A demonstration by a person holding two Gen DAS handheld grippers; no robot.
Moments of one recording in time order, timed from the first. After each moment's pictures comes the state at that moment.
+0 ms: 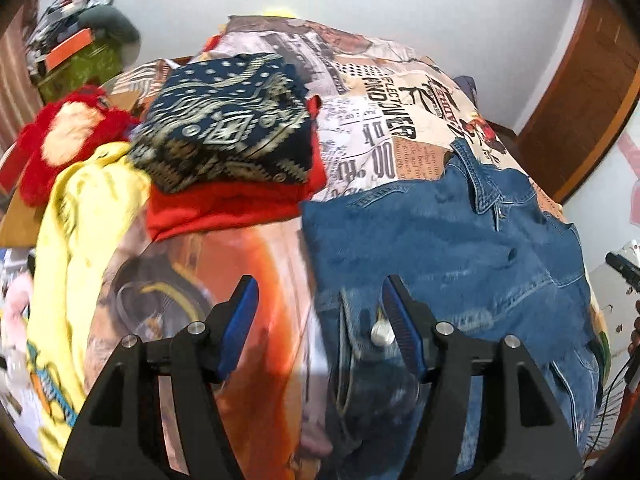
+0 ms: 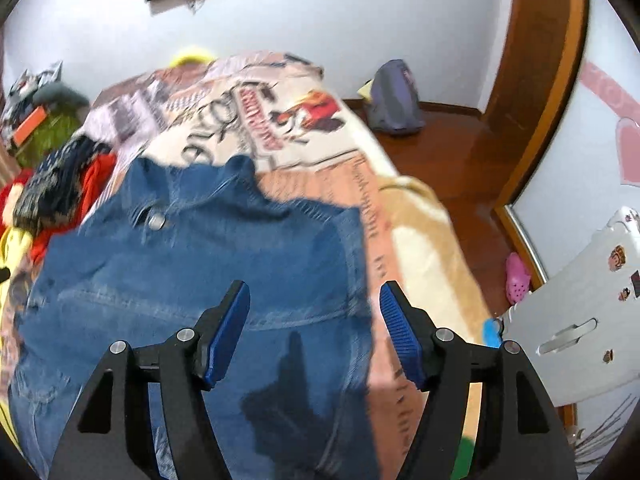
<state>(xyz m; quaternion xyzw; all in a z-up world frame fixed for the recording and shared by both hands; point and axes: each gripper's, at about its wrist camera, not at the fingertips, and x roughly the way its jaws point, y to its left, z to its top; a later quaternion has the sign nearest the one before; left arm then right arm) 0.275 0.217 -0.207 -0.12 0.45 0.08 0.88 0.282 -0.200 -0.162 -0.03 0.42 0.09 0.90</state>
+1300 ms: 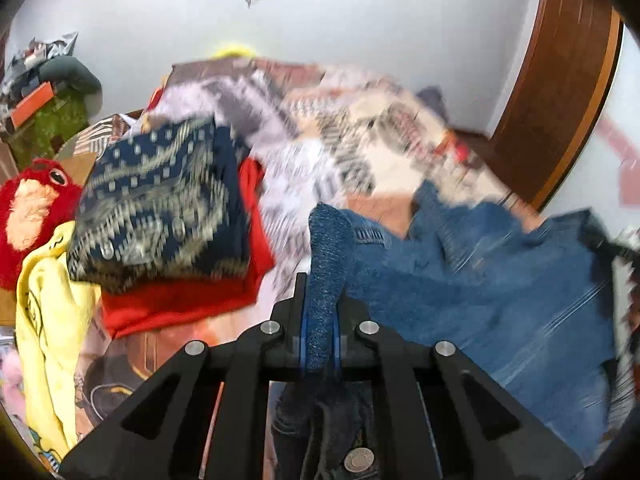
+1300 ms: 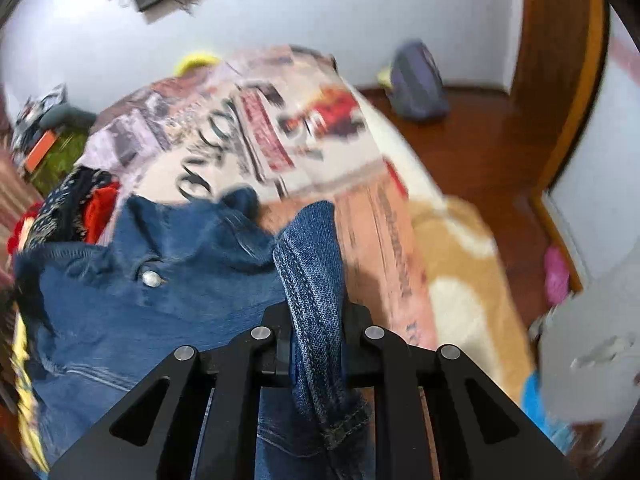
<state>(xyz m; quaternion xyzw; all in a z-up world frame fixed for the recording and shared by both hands) 0.339 0.197 -0.173 -0.09 0.39 0.02 0.92 0.352 -0.191 -0.158 0.01 0.44 0.15 0.89</state>
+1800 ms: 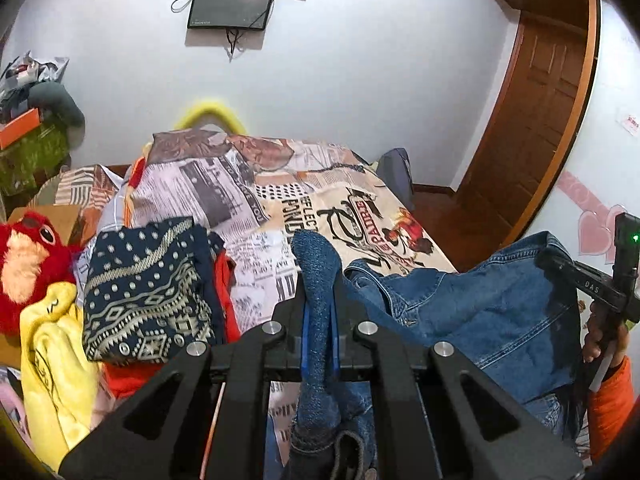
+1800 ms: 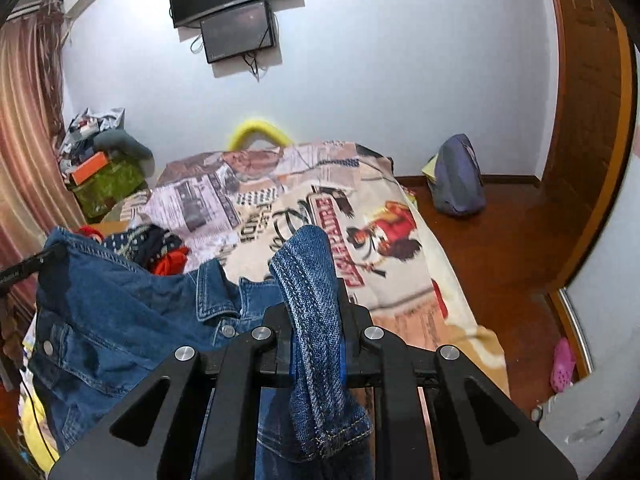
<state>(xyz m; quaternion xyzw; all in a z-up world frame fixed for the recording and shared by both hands) 0.354 0.197 -0.075 -0.10 0.31 -0.02 0.94 0.350 -0.140 -0.066 0.00 0.32 0.22 0.92</state>
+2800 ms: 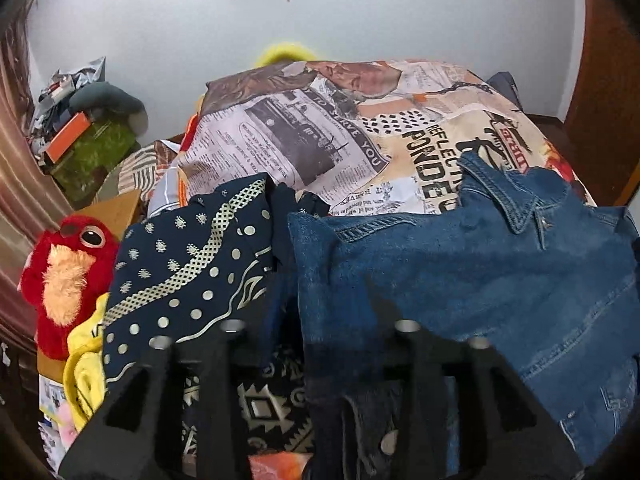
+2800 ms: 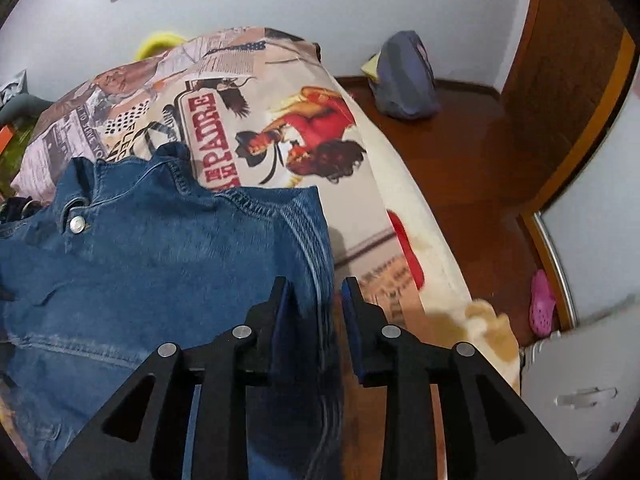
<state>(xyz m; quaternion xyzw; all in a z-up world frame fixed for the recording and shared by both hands) 0.482 0.243 -0.193 0.02 0.42 0.15 0.89 0.485 -0.162 -0.193 -0.02 0.49 0.10 0.87</state>
